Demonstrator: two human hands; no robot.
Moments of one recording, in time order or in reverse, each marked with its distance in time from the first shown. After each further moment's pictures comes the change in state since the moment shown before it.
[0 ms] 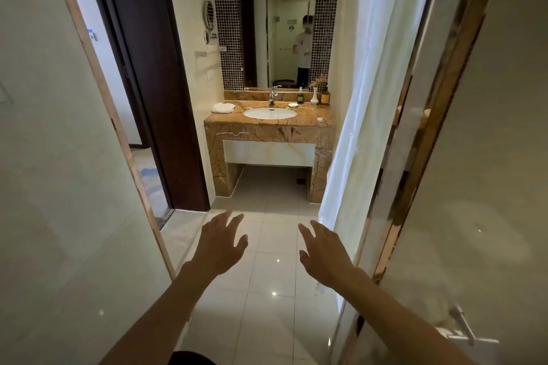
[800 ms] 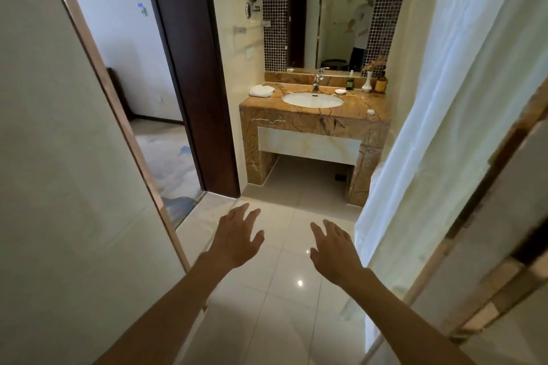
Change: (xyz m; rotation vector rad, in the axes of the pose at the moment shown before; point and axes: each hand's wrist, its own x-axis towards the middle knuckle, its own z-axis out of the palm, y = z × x) left_hand 0.139 -0.016 0.043 0.046 -0.056 -0.144; right_hand 0.187 0.058 0.056 0.019 -0.039 -0.141
